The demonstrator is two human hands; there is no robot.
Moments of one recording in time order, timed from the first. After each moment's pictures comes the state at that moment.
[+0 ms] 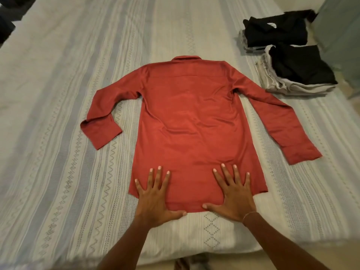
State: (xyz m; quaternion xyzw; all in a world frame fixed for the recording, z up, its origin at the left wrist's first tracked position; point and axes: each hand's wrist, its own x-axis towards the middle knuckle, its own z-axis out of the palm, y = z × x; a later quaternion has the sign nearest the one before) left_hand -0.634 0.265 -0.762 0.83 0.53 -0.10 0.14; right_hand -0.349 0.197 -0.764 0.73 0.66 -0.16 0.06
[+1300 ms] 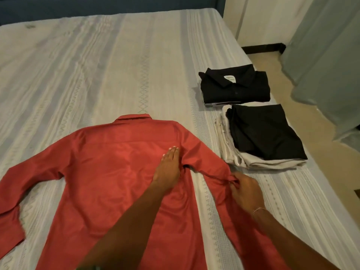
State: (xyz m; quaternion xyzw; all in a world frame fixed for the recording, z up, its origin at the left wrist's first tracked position) left_hand -0.262 0.615 -0.759 0.85 0.48 0.02 0.21; right_hand -0.036 0.460 -0.740 0.84 0.48 -0.19 -0.18
